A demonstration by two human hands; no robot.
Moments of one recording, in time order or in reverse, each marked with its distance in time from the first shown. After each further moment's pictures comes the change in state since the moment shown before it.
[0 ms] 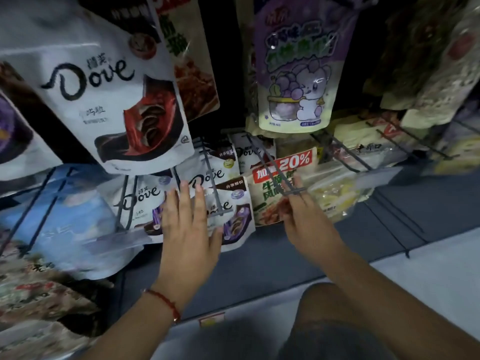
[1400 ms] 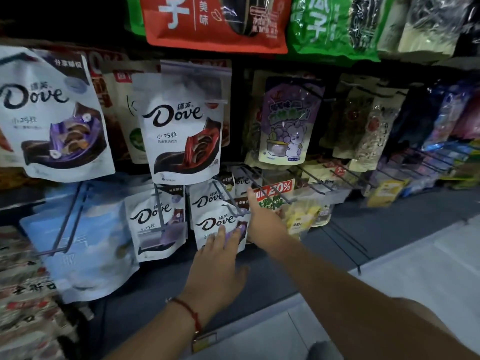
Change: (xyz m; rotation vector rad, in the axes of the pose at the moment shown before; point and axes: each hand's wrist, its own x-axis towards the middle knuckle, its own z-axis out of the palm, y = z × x) left_hand -0.049 0.000 -0.043 -0.219 -0.394 0.180; right_hand 0.008 -0.130 -0.009 -0.151 -0.116 0.282
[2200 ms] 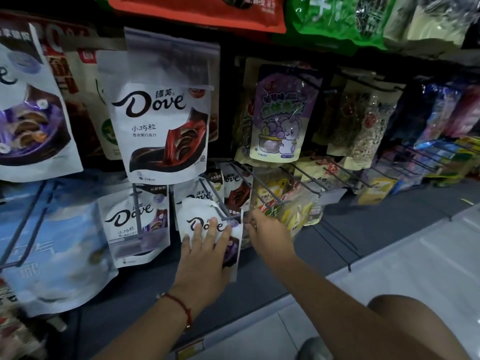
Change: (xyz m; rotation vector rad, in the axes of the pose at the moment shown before) left_hand 0.040 -0.020 0.030 0.211 0.003 0.002; right_hand 0.001 0.041 0.022 0.022 0.238 -0.105
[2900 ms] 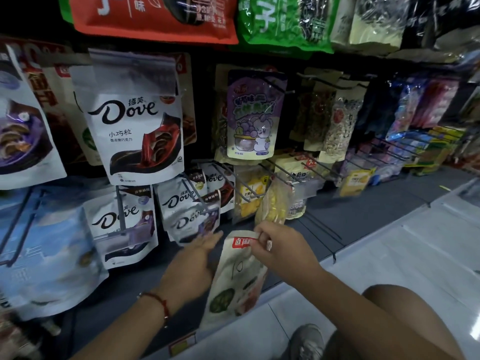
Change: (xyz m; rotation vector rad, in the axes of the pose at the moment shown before) left_hand -0.022 0.011 -0.017 -0.478 -0.142 0.107; right_hand -0.086 0.020 -0.075 0.219 0.034 -0.086
